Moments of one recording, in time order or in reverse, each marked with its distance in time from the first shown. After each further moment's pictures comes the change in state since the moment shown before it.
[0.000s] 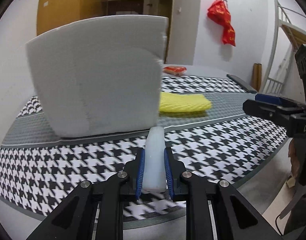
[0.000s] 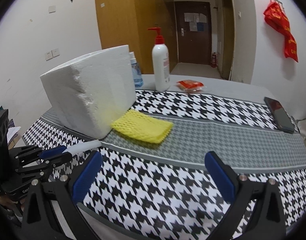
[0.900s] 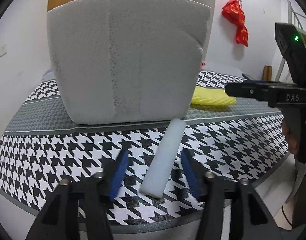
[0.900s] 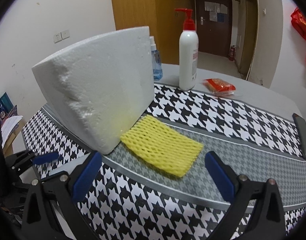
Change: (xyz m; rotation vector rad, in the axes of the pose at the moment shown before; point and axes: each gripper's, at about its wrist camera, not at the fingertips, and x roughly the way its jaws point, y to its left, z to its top) left arm 0.012 0.035 -0.003 -0.059 0.045 0.040; right arm 0.070 0.018 0.036 -0.078 0.144 0.071
